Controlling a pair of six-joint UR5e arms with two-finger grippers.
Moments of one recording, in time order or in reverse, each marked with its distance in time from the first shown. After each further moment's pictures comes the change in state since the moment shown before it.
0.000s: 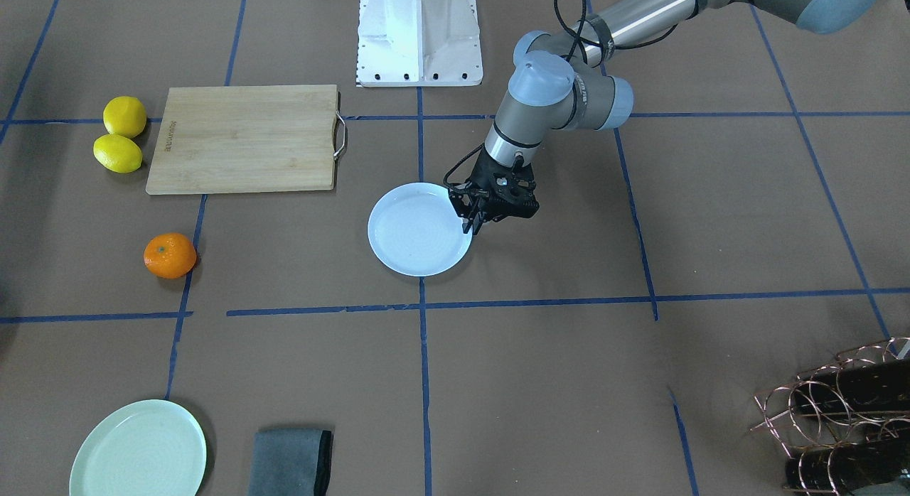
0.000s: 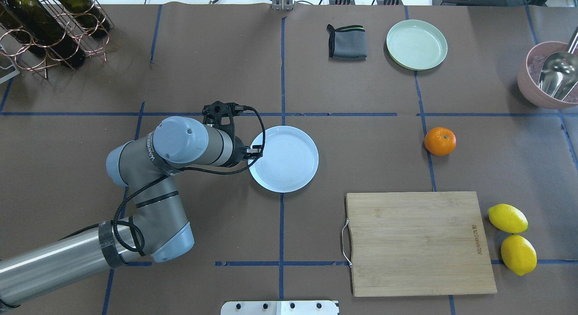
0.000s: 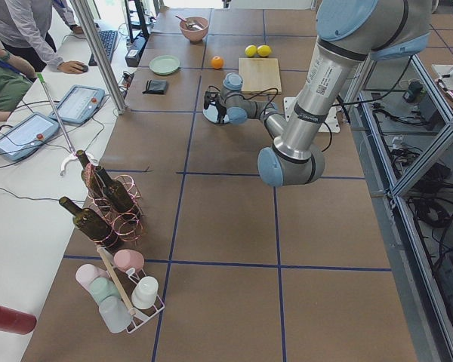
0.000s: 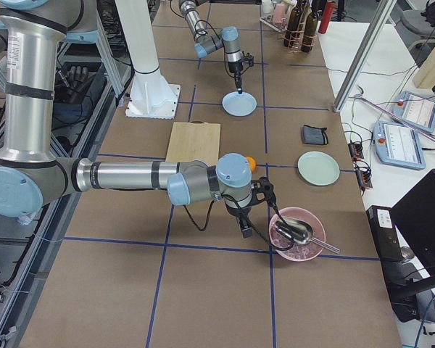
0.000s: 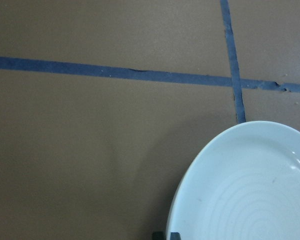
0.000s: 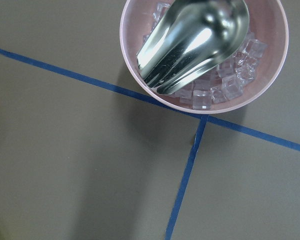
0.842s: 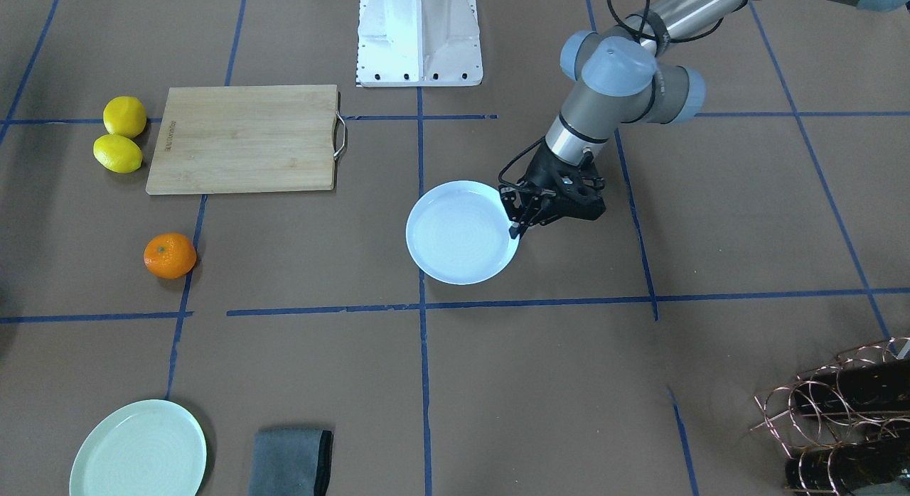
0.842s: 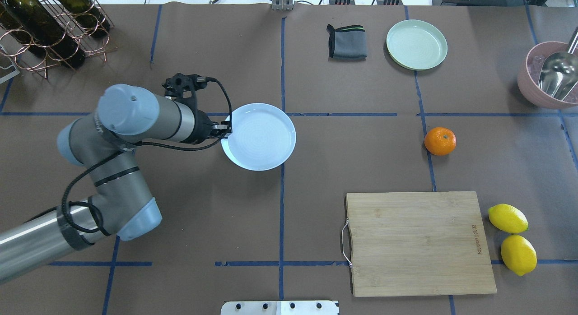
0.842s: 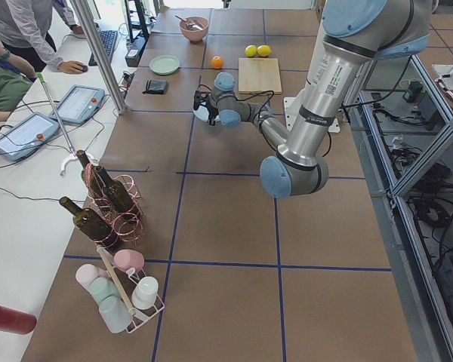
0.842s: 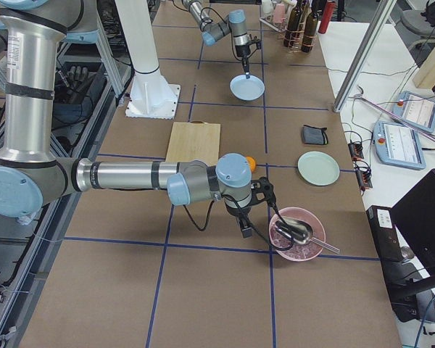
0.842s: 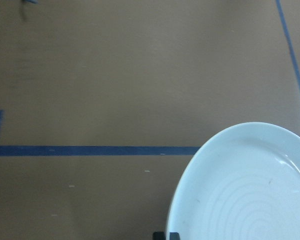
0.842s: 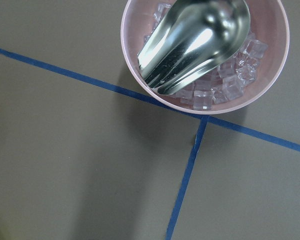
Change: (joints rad) left arm -0.083 0.061 -0.071 -0.008 -0.058 0.013; right arm 0.000 -0.001 0.000 -0.002 0.002 0.001
